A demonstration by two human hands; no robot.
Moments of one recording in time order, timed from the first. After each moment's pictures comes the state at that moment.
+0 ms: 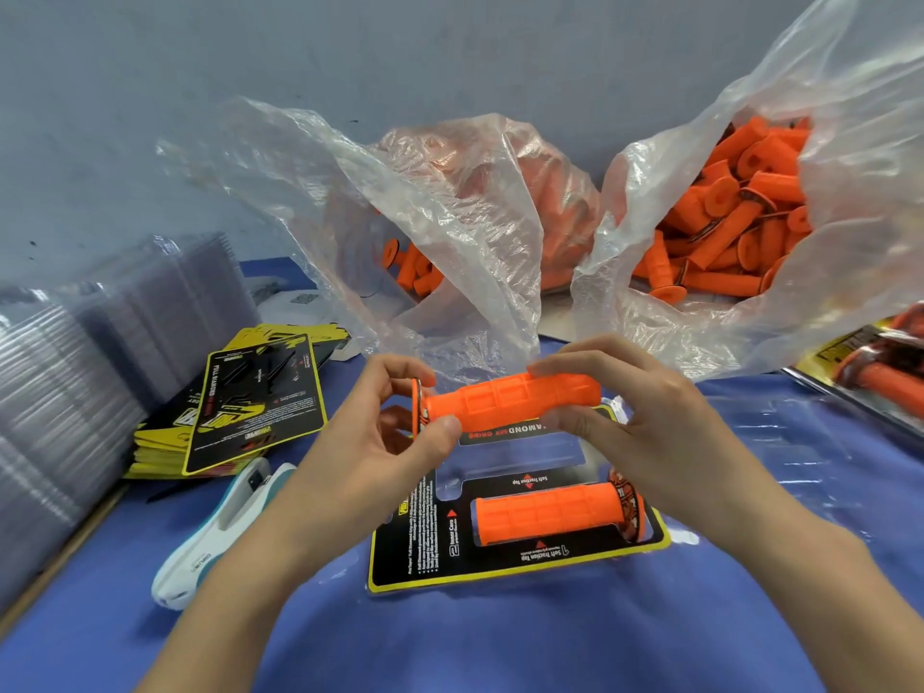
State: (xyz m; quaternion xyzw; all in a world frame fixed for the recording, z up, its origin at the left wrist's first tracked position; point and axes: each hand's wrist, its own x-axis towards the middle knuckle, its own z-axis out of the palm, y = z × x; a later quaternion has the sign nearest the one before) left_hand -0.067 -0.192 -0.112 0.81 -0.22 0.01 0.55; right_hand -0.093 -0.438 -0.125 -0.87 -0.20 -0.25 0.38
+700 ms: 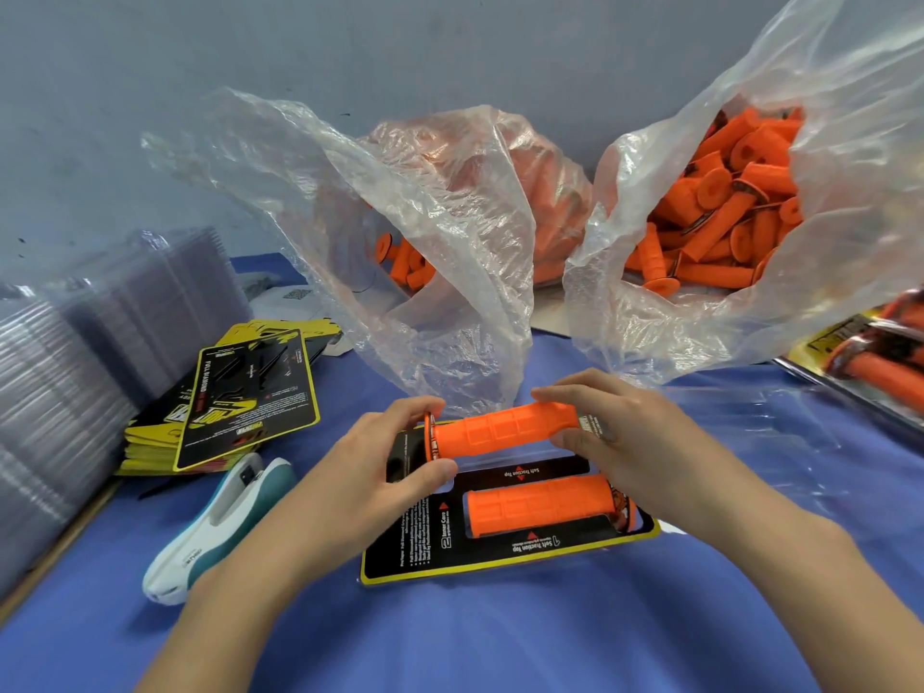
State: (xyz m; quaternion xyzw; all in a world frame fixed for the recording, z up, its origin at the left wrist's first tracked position) left_hand -0.047 -0.176 -0.153 0.91 -0.25 0.01 0.34; right_hand -0.086 -0.453 -0.149 -0.94 -0.13 -0.12 0.28
